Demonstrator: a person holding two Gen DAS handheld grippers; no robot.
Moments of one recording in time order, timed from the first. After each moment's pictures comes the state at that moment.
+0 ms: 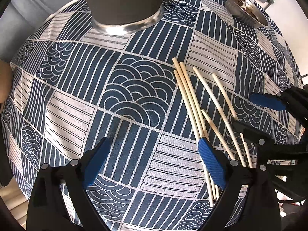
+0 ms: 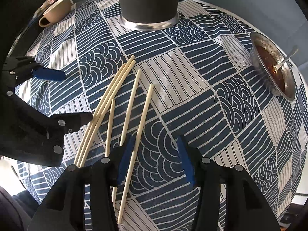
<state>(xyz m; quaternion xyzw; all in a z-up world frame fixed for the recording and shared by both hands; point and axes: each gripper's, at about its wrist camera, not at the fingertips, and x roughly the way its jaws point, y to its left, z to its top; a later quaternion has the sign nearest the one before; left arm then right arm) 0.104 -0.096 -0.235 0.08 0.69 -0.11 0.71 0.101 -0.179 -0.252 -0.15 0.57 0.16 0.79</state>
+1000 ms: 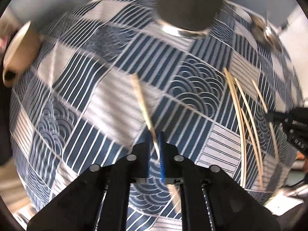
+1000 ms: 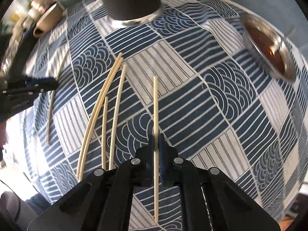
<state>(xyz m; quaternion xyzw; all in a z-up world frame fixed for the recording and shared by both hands) 0.084 0.003 -0.234 0.00 0.67 -0.05 0.74 0.113 -0.213 -0.251 -0.07 0.62 0.16 0.77</state>
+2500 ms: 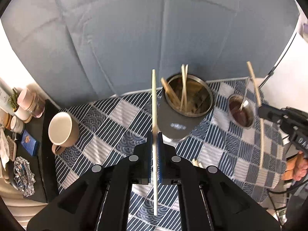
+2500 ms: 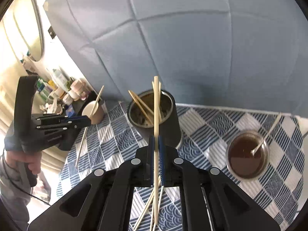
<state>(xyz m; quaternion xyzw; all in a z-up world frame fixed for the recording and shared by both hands) 0.172 0.030 -0.018 0.01 0.53 -0.06 0.84 0.163 -0.197 -0.025 0.00 0.40 0.24 0.88</state>
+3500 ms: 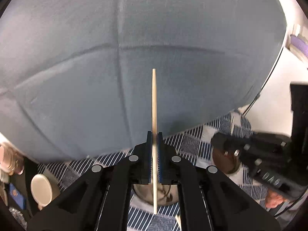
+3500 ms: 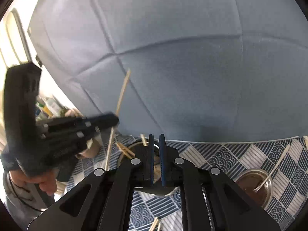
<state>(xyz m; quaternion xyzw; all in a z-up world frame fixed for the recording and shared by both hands) 0.275 -0.021 -0.010 0.00 0.43 -0.13 0.89 0.251 -0.195 -0.024 0.05 0.38 0.23 0.90</state>
